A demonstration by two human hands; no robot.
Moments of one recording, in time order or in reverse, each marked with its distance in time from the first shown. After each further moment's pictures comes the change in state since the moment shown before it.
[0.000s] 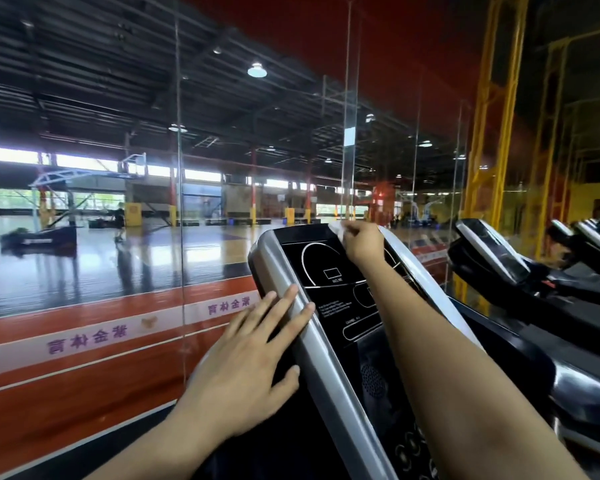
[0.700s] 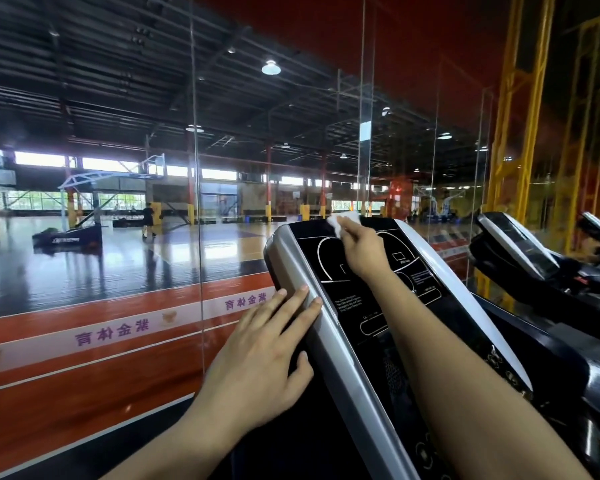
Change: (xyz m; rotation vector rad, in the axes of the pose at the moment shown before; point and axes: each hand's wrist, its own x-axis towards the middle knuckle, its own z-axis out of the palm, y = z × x) left_hand -0.001 -0.002 0.008 0.052 0.040 -0.079; right_hand -0.033 0.002 0.016 0.037 -0.122 -0.203
